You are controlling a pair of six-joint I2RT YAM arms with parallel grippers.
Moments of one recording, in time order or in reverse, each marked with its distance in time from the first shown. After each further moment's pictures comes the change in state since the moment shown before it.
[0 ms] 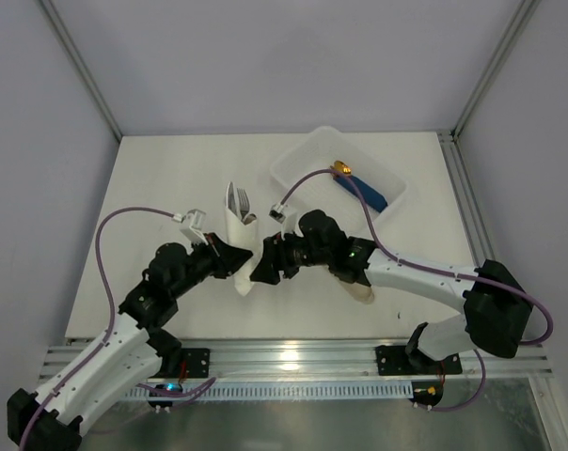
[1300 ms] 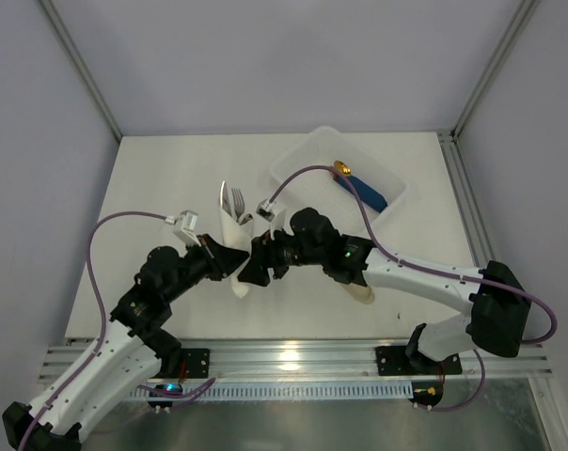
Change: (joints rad) left arm -0.001 -0.085 0.028 -0.082 0.005 -0.050; right arm 0.075 -0.005 0.106 -0.047 0.036 -0.034
